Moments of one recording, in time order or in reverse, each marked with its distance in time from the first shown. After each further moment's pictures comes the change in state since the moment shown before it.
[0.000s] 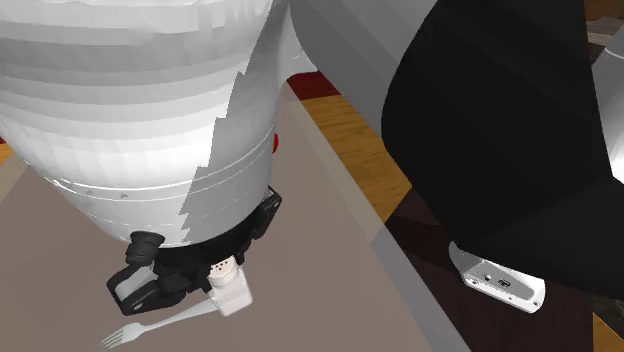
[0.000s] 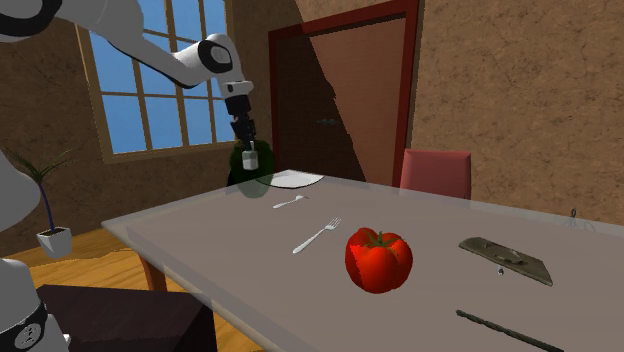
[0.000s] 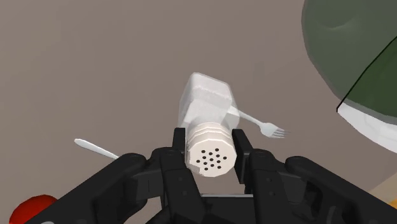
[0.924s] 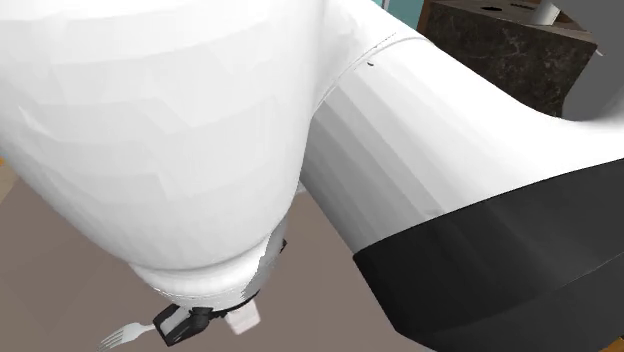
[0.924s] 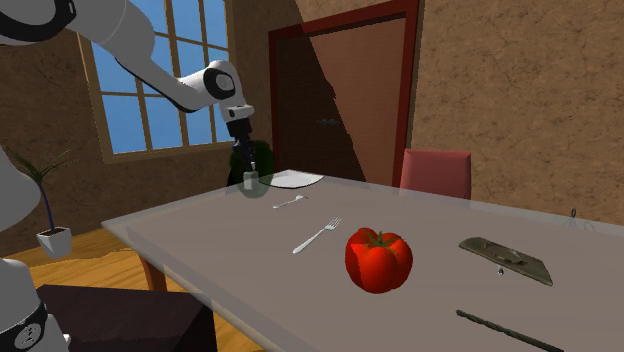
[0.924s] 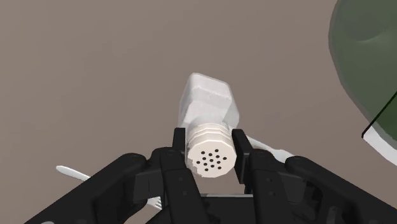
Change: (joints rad) arm 0.005 0.045 -0.004 -0.143 -0.057 0.165 0.068
